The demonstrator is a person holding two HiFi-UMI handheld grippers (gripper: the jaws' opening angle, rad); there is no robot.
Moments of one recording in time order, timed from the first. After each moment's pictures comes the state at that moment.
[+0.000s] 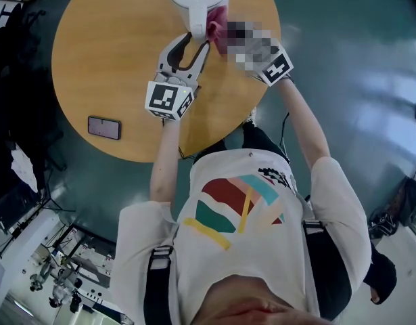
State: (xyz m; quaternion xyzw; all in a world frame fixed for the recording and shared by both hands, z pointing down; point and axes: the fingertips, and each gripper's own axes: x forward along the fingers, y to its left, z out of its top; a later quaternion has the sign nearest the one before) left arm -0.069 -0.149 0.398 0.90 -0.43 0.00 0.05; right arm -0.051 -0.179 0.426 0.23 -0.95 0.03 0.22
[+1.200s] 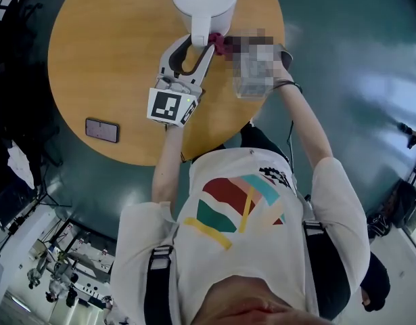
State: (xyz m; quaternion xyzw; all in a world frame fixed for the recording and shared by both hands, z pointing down) left arm -0.073 -0.168 0.388 0.90 -0.44 -0.02 0.04; right arm -0.044 -0.177 0.529 0.11 -0.83 -0.23 0.50
